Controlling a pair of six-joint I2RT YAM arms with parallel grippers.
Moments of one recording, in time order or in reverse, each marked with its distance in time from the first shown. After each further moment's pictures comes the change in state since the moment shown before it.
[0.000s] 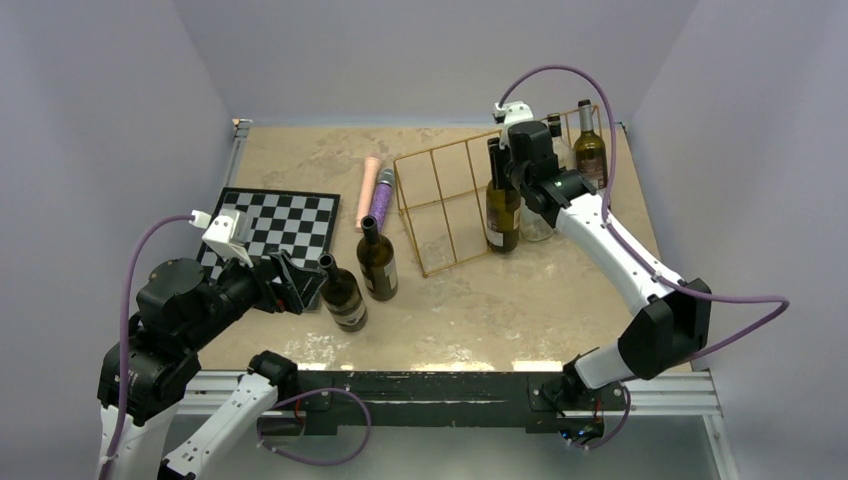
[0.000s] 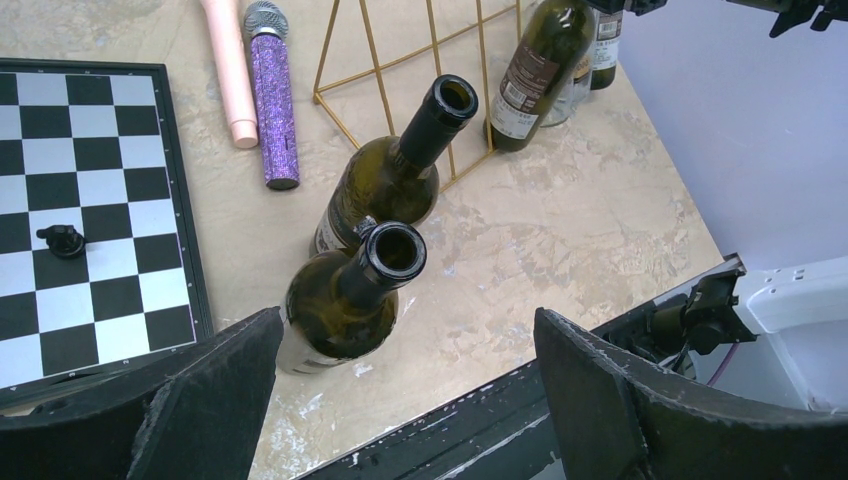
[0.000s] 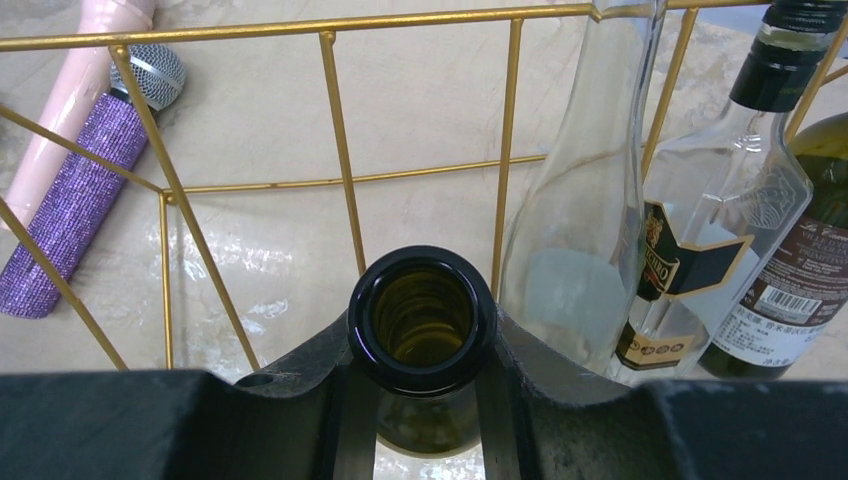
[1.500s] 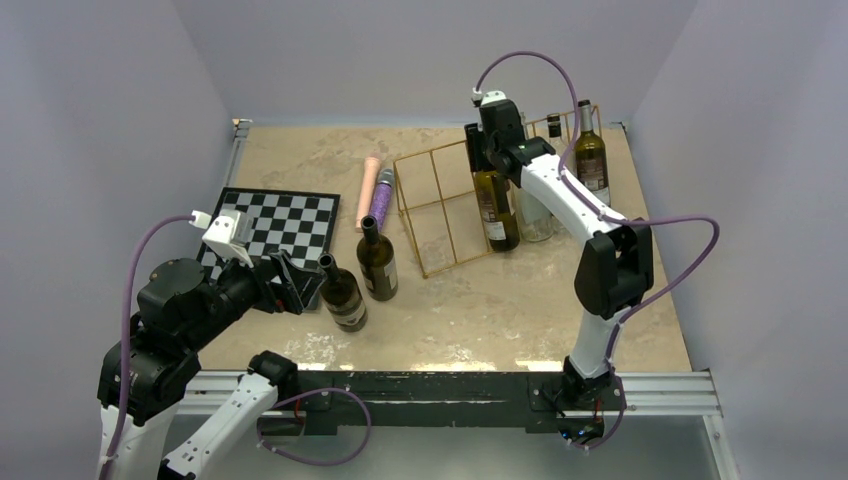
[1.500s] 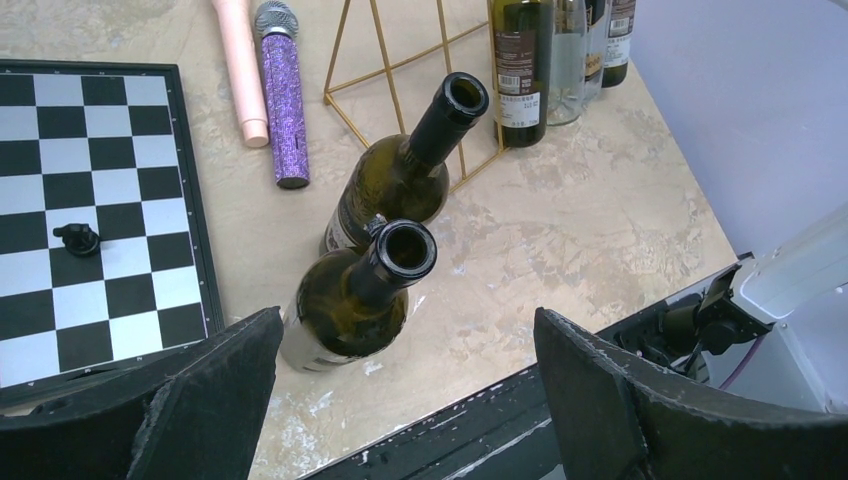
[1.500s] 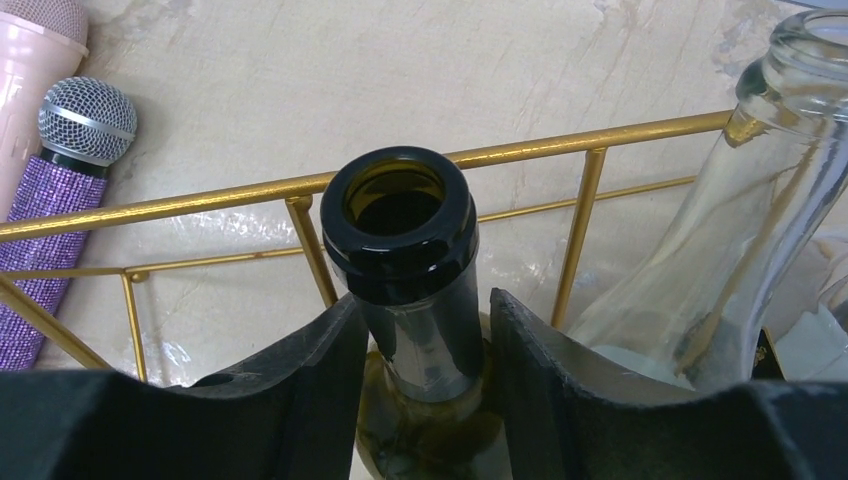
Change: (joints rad) left arm 0.000 0.000 0.000 -0.008 -0.014 0.015; right arm -0.031 0.400 0.313 -0.051 -0.017 0.043
